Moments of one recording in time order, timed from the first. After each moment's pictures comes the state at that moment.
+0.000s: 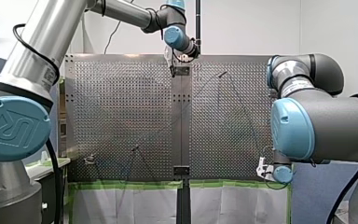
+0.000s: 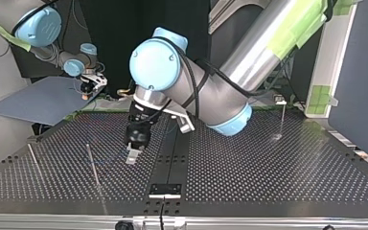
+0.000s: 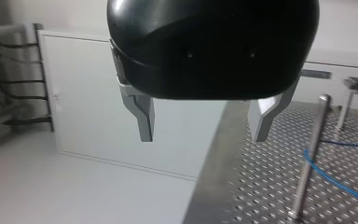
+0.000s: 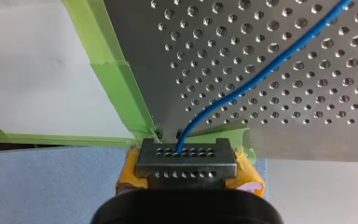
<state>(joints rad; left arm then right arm) -0.66 -1.92 -1.13 -3.13 -1.82 -1.81 1.60 -0.42 1.48 -0.77 1.56 1.70</state>
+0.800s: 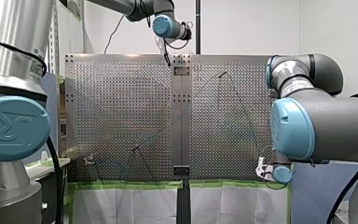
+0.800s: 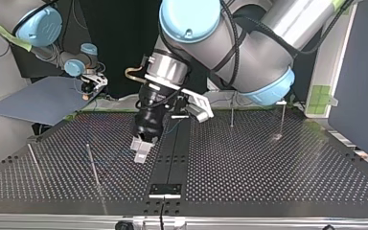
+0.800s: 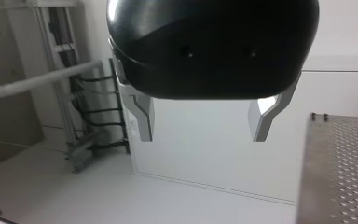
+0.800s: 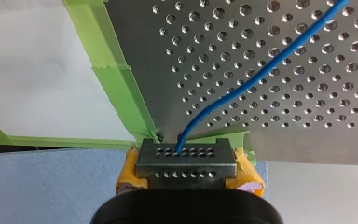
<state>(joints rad) -0.66 -1.71 -1.34 -2.92 -1.82 -1.85 1.60 -0.42 1.48 -0.77 1.56 1.70</state>
